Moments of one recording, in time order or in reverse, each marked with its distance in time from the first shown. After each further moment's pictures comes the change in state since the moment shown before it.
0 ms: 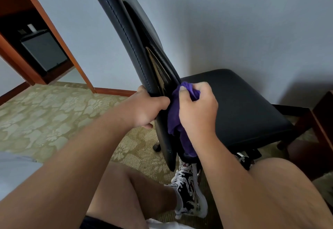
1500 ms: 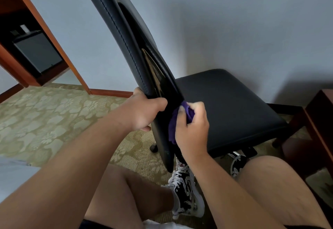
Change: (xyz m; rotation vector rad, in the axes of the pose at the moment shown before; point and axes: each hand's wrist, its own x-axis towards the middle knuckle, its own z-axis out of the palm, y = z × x) left_hand -0.006 0.005 0.008 -0.020 0.033 -0.020; right_hand -0.028 0.057 0.003 -0.042 0.045 -0.140
